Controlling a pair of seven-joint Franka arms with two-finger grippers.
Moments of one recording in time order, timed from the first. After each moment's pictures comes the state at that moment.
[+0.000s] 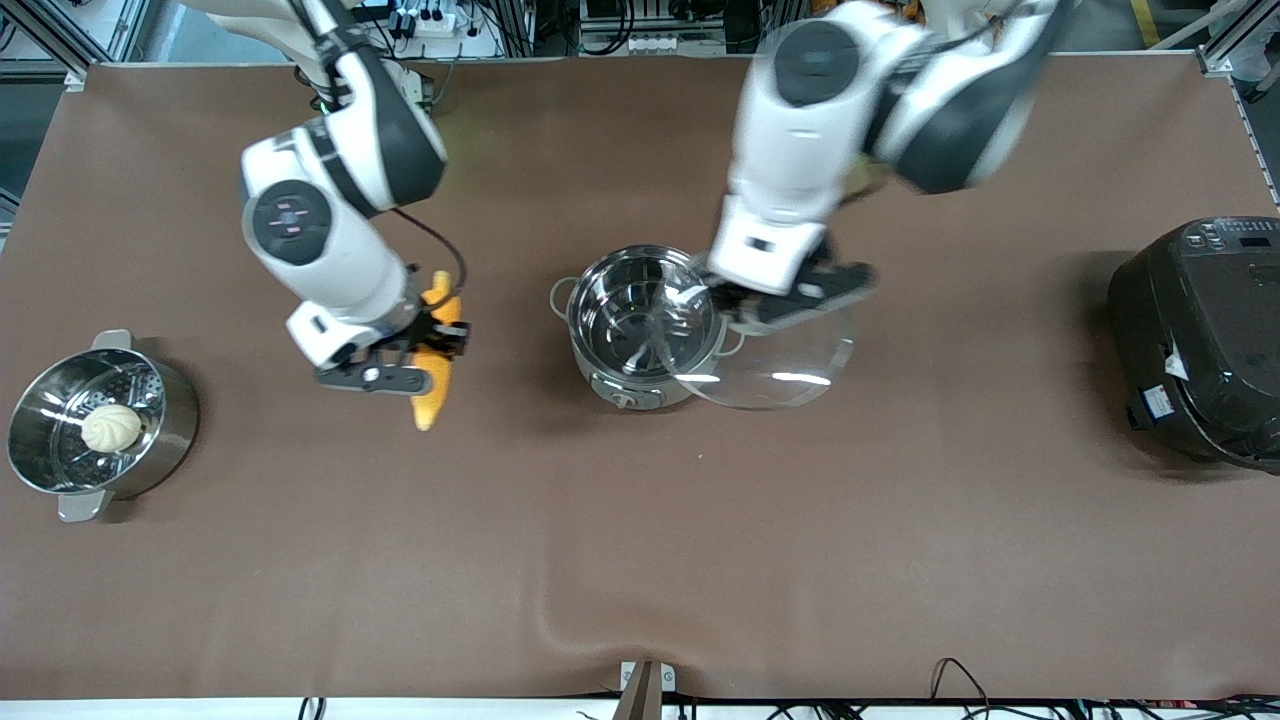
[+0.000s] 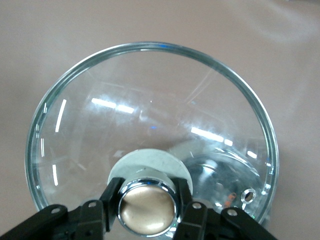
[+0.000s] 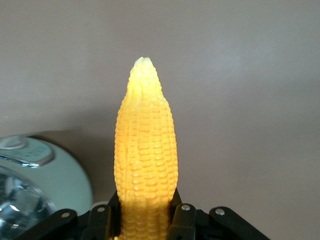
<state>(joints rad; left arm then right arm) -0.25 0.29 -0.41 -1.47 0.16 1.79 -0.99 0.38 0.27 0.09 -1.74 0.01 1.97 0.59</state>
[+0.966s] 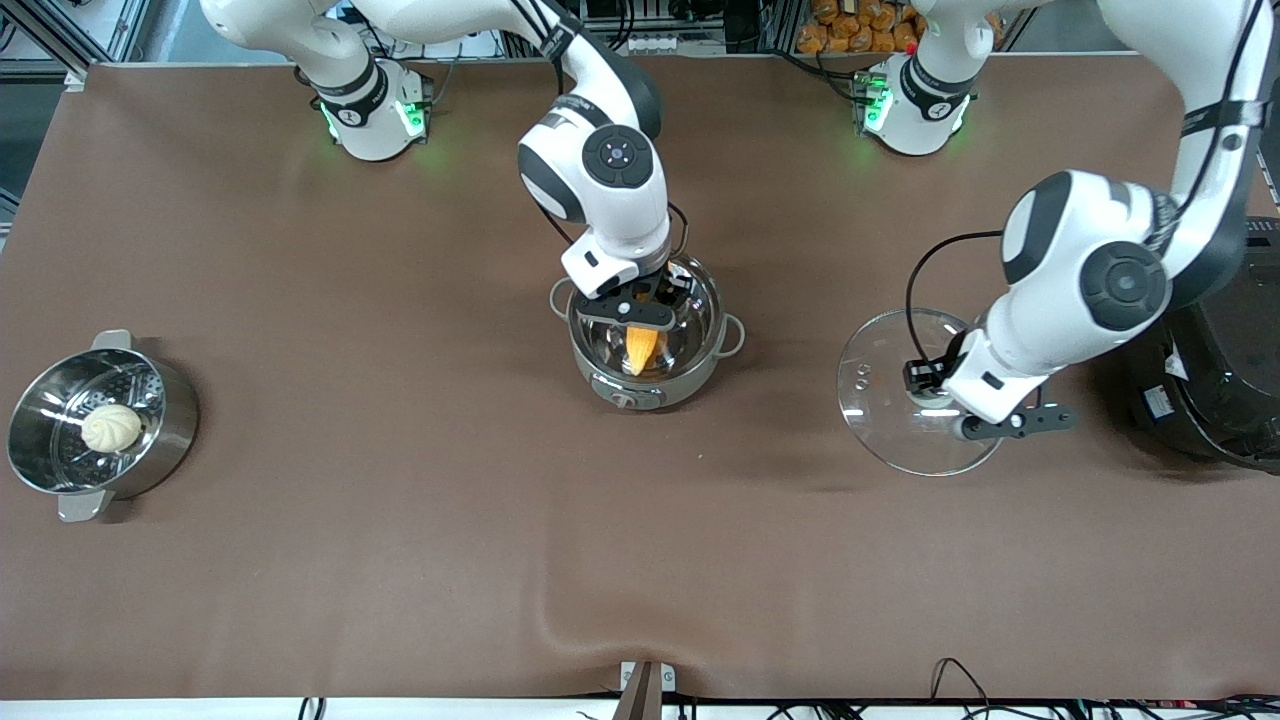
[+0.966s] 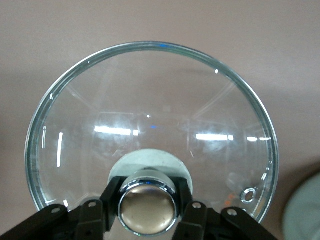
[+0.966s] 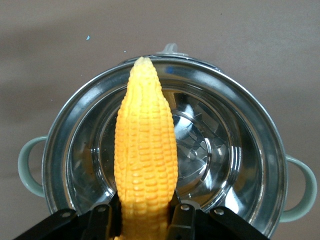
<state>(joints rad) 0.13 0.32 -0.41 -1.79 0.15 2.03 -0.41 0.77 0.53 0.08 -1.55 0.00 2.14 1.03</state>
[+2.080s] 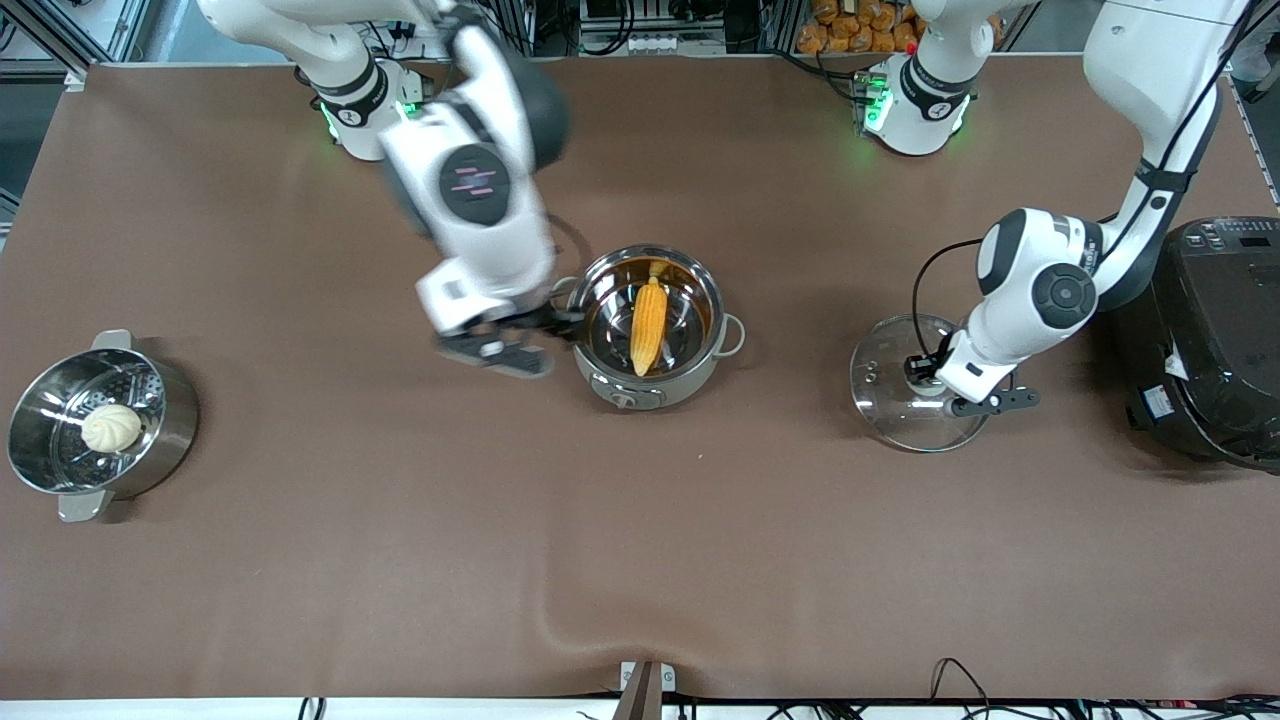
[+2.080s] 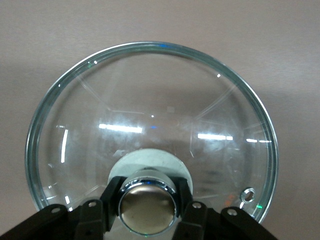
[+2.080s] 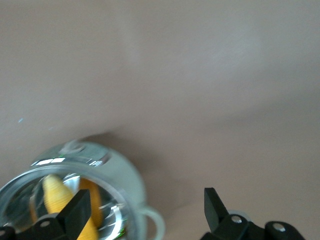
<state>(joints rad) 0.29 0.36 -0.40 -2.19 0.19 2.45 -0.37 0.50 0.38 0.04 -1.48 -0.04 1.81 0.80</state>
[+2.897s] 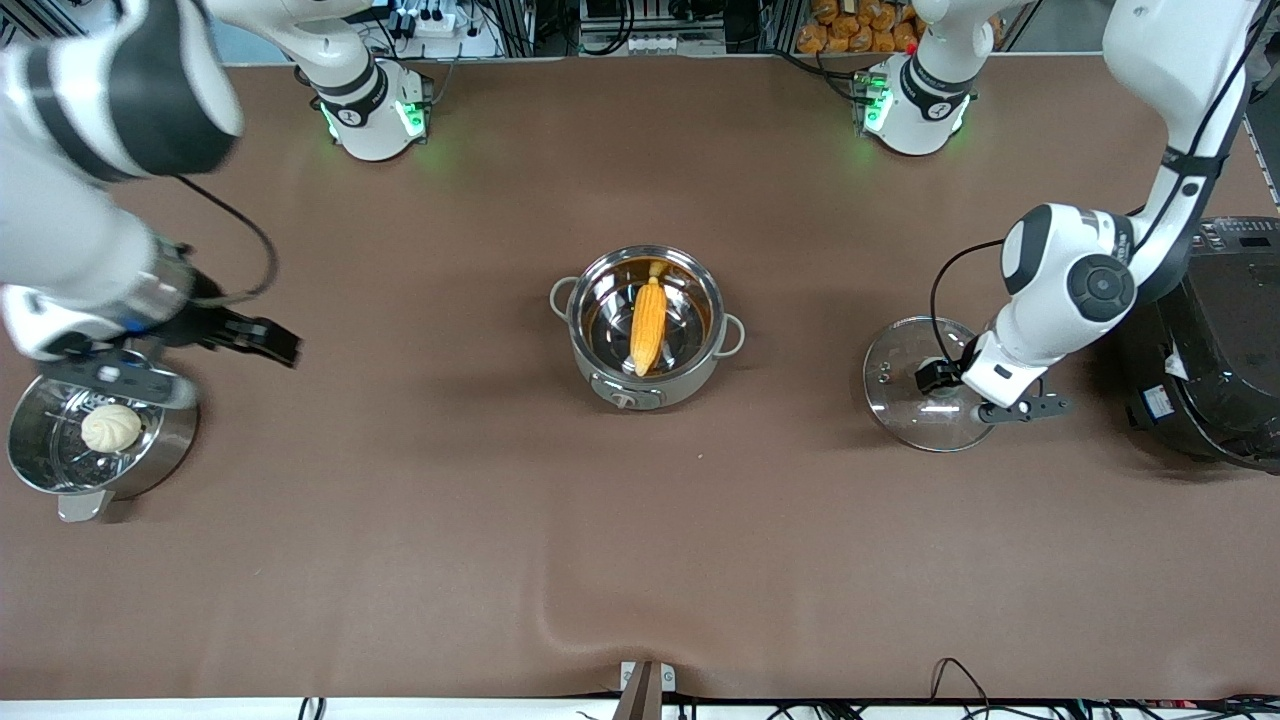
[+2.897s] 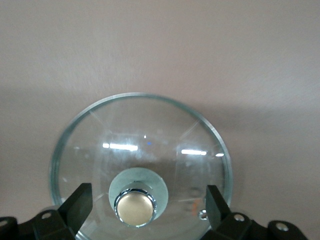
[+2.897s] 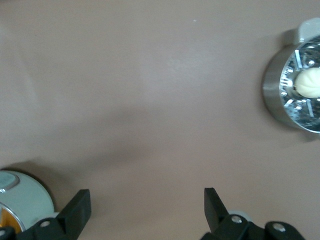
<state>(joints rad) 0.32 0.30 -0.45 -2.10 0.19 2.39 -0.34 0.10 0.20 0.04 -1.45 -0.03 1.60 0.35</state>
